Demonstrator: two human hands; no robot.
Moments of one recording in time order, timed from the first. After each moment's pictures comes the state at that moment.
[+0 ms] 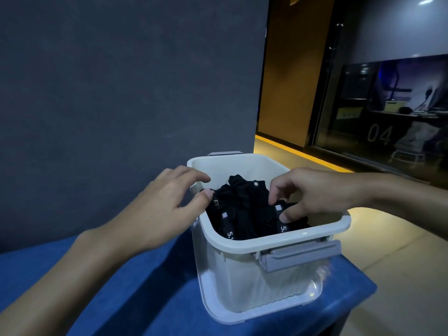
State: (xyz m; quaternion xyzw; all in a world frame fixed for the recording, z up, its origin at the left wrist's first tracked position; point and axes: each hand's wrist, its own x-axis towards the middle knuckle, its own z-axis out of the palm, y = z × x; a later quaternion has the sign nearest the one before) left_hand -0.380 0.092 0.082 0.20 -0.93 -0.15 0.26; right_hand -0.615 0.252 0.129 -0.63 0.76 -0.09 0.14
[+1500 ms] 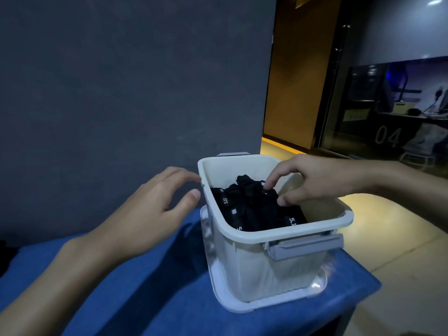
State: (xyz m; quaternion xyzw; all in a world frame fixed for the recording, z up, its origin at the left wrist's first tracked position) left_hand -0.342 0.098 0.084 0.20 -0.92 -0.17 0.31; right_hand -0.602 0.251 0.151 -0.66 0.73 -0.10 0.12
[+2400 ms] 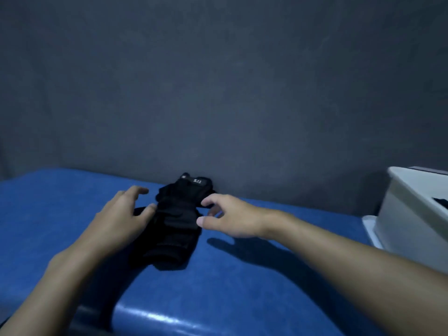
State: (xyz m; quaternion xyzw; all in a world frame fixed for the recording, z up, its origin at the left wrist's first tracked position) left_hand -0.009 0.049 -0.003 0.66 -0.66 -0.14 0.32; right_hand -0.246 0.055 0.035 -0.77 0.55 -0.14 0.29
